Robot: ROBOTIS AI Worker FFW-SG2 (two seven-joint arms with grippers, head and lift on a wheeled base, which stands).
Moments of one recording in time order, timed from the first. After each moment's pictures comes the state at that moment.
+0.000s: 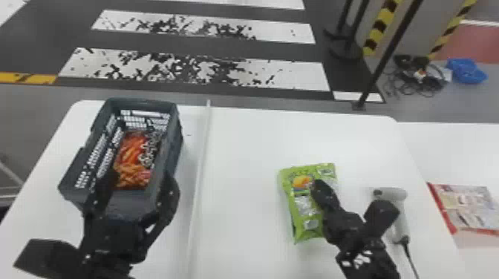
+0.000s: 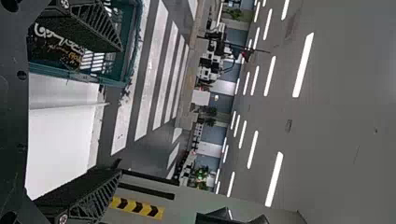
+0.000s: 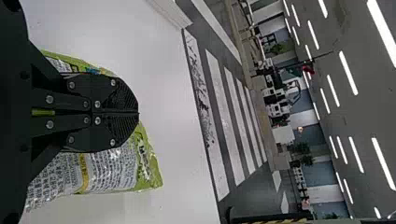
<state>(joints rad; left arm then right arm) 0.67 0.21 -0.19 -1.97 0.23 -0.35 0.09 0.31 -0.12 0.04 -1.39 -0.36 -0.16 0.19</state>
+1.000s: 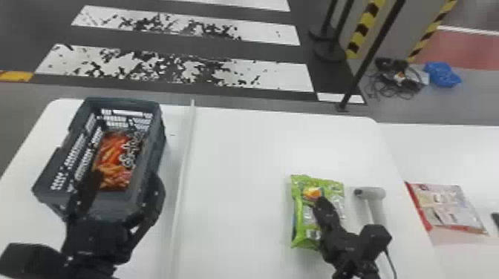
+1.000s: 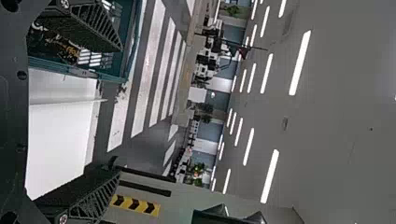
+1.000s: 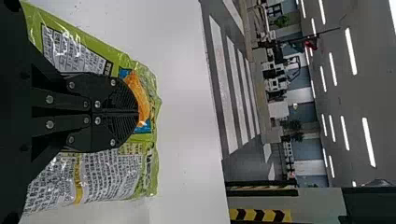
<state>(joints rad) 0.63 0.21 -0.21 -1.90 0.24 -0.40 0.08 0.34 -0.13 0.01 -1.23 -0.31 -0.36 0.13</state>
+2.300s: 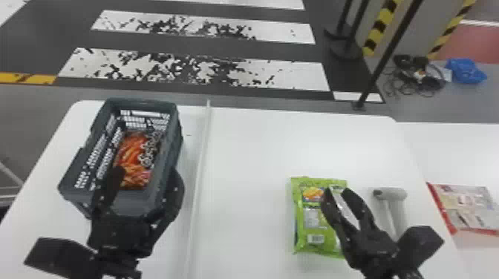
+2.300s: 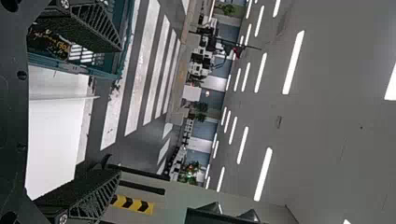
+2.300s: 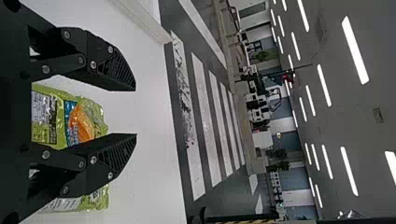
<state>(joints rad) 0.62 0.21 -0.22 -1.90 0.24 -0.42 0.08 0.61 -0.14 -0.01 -1.79 -0.32 -0.14 0.17</state>
